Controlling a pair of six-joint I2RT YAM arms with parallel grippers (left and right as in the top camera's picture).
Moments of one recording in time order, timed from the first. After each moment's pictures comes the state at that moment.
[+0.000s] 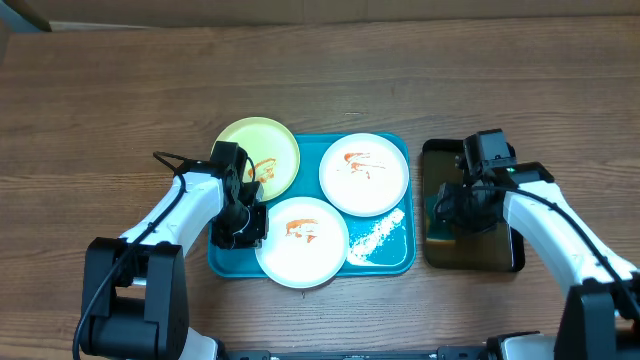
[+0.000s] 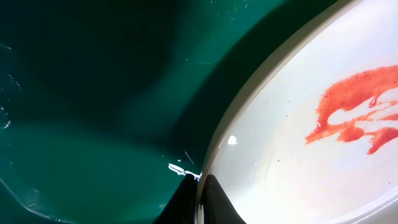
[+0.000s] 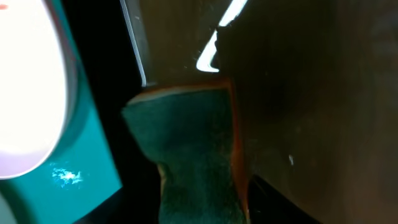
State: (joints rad) left arm -0.13 1.70 0.95 -0.95 0.22 -0.16; right arm 0.14 1.54 0.91 -0.80 -0.14 0.38
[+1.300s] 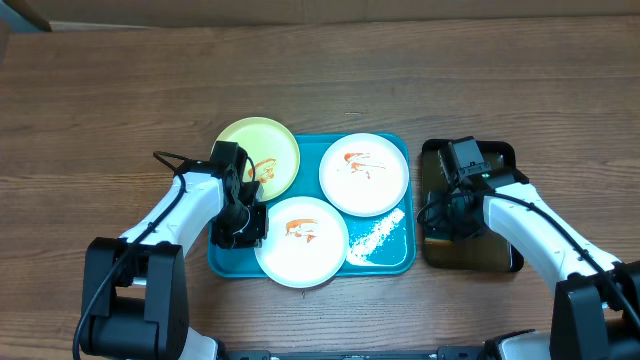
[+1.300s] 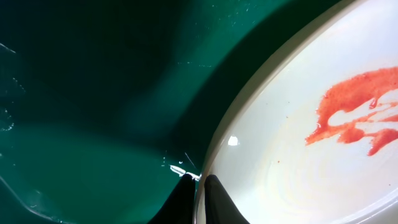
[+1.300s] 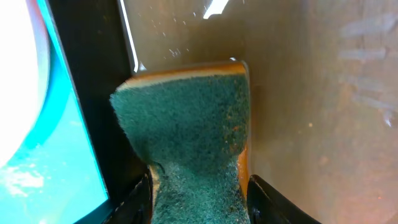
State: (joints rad) left arm -0.13 1.70 0.95 -0.95 0.21 -0.16; right arm 0.25 1.56 0.89 -0.78 -0.03 0.43
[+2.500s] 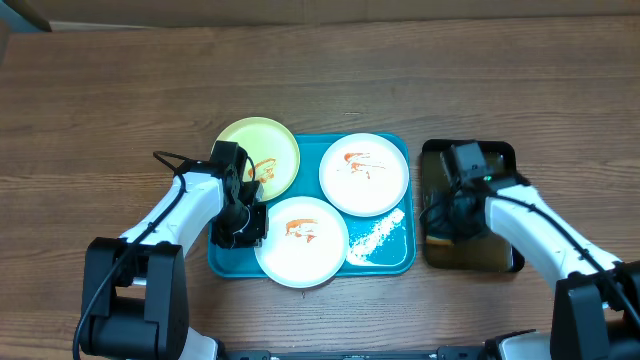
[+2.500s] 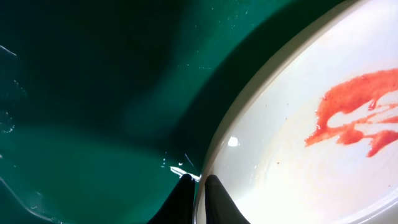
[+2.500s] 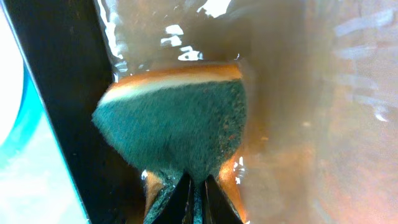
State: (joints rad) left arm -0.13 1.70 0.95 -0.94 0.21 -0.16; right arm 0.22 1.56 0.88 -0.78 -0.01 0.44
